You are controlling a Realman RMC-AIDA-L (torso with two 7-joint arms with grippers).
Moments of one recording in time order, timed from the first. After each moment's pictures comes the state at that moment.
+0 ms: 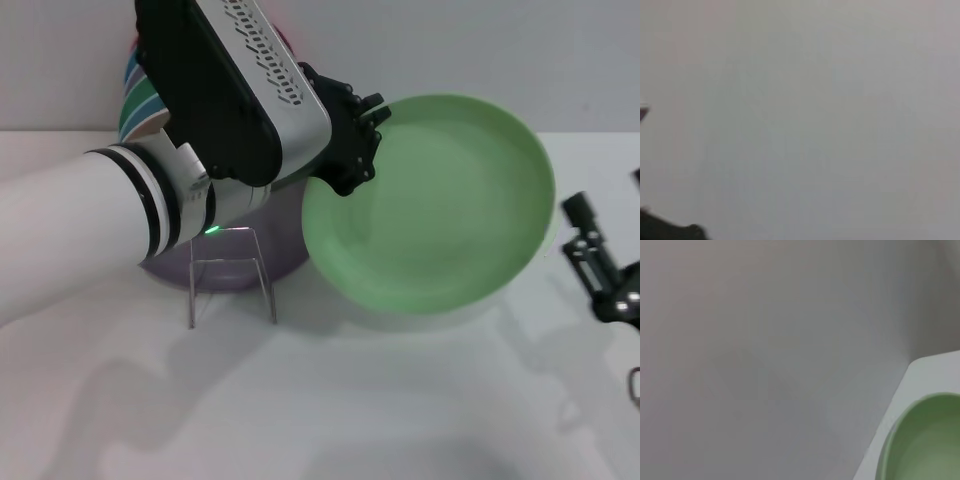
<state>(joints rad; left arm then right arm) -0.28 -2.06 -1.22 -1.71 2.43 -0.53 0.95 0.08 2.08 0.86 0.47 -2.71 -1.66 0.00</state>
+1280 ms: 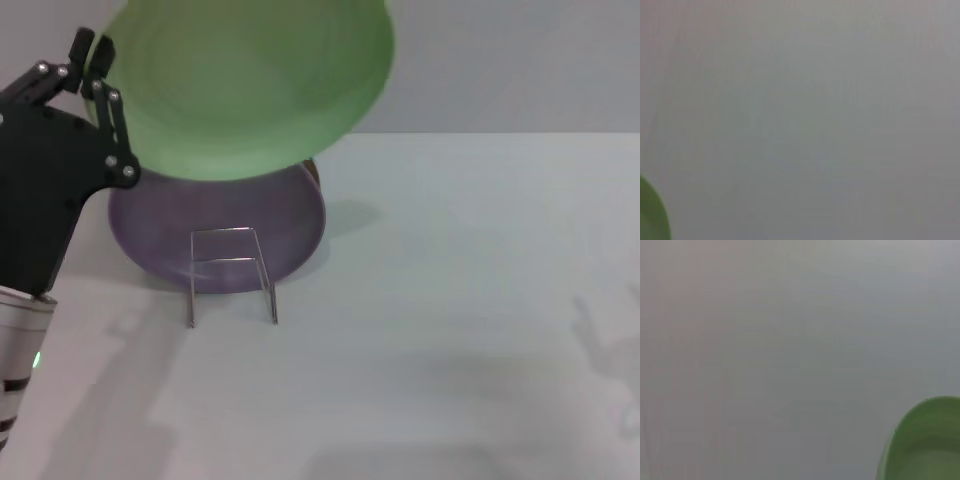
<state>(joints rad) -0.04 -2.06 -1.04 -0.96 2.89 1.29 0.39 0.07 2.08 0.86 0.35 -2.54 -1.81 0.08</state>
